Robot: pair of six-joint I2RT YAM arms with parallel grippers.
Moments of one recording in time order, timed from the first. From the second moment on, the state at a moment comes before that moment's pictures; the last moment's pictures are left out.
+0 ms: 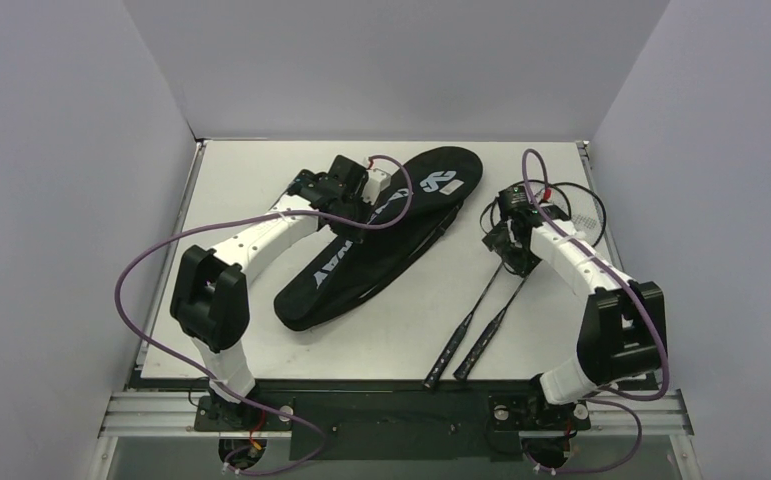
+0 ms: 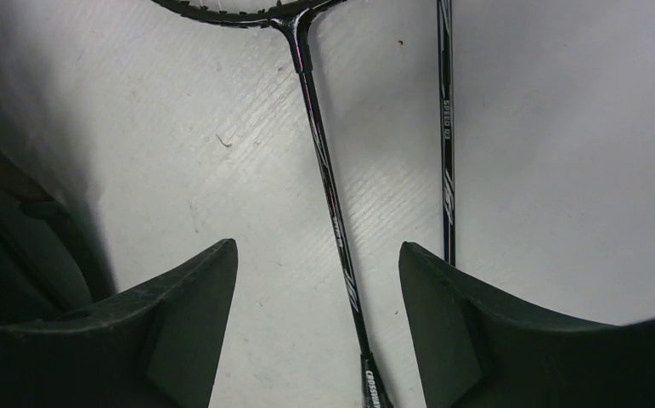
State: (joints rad) left arm -0.57 1.79 1.50 -0.71 0.08 -0.05; right arm 0.20 1.47 1.04 -0.76 0.33 0.97
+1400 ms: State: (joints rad) left arm -0.53 1.76 1.50 -0.72 0.11 -0.05; right arm 0.49 1.73 1.00 -0.66 0.51 0.99
